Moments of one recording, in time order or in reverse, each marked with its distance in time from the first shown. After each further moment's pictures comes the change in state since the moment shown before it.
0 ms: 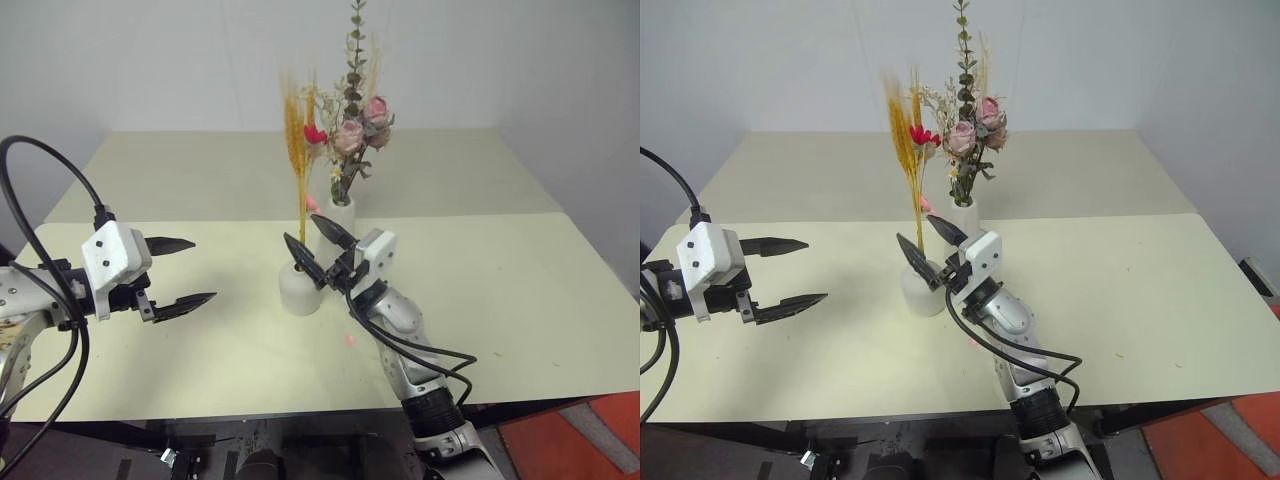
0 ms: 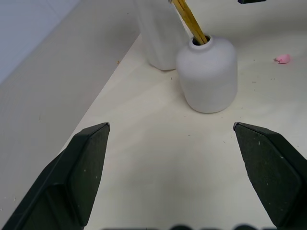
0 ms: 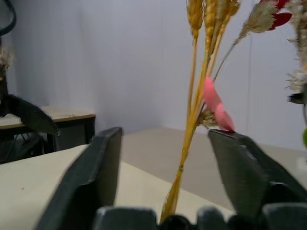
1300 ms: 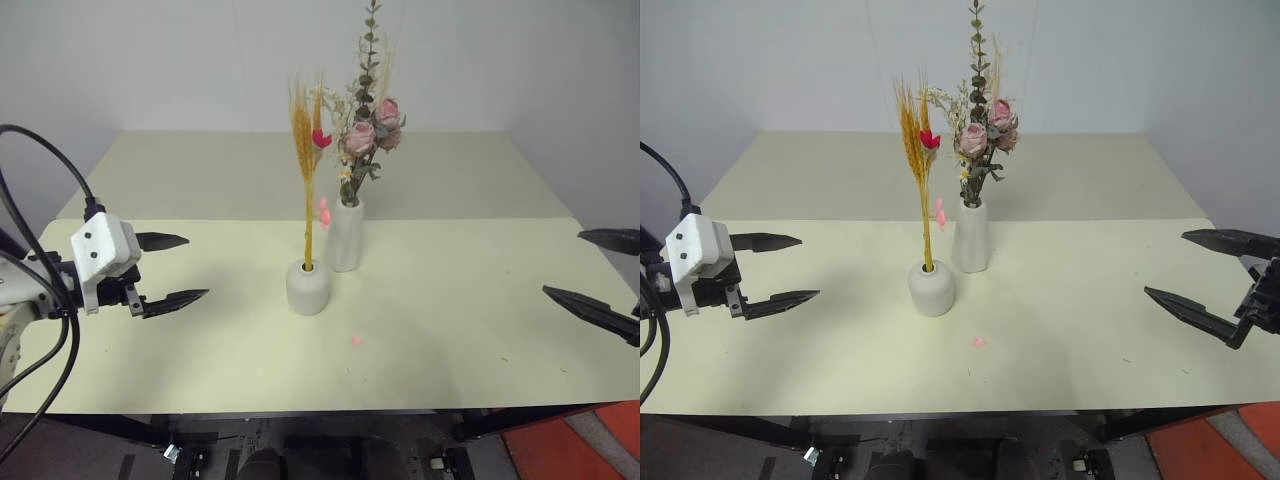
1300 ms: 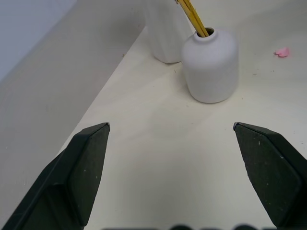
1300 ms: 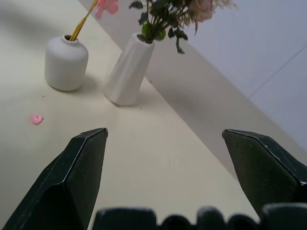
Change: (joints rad) left arm -0.034 0.037 0.008 0.067 -0.010 -0.005 -0.060; right arm 0.520 -1.025 -1.004 -0.356 0.444 0.411 0.598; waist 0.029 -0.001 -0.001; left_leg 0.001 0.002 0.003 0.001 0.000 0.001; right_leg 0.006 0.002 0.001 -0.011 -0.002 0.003
